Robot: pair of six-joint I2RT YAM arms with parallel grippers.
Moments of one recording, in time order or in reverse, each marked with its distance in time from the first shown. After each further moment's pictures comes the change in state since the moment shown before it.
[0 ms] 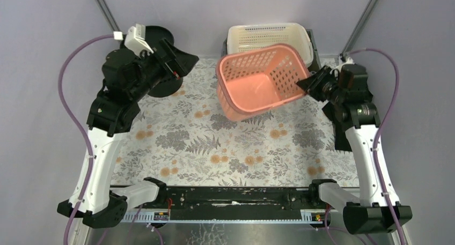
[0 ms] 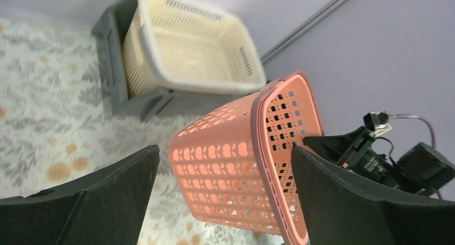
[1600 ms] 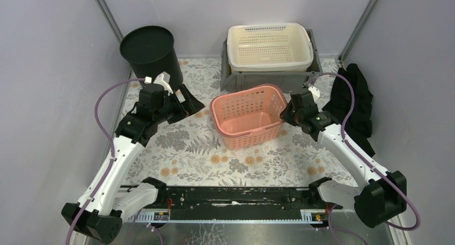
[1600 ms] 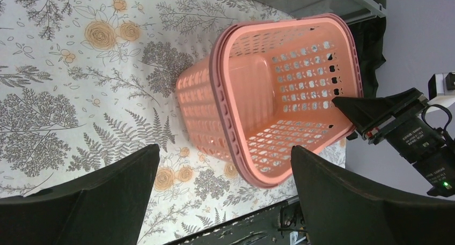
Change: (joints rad) left arm -0.002 -0.187 -0.669 0.014 0.046 -0.039; right arm 0.368 0.038 -0.423 0.079 0.529 0.091
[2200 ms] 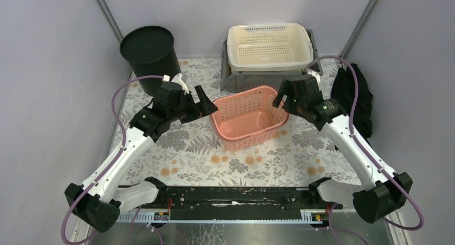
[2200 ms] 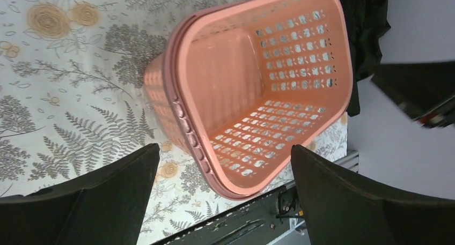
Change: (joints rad) left arm -0.134 0.111 0.008 0.064 -0.029 -0.030; right arm 0.034 0.027 0.212 -0.197 -0.029 -0.093
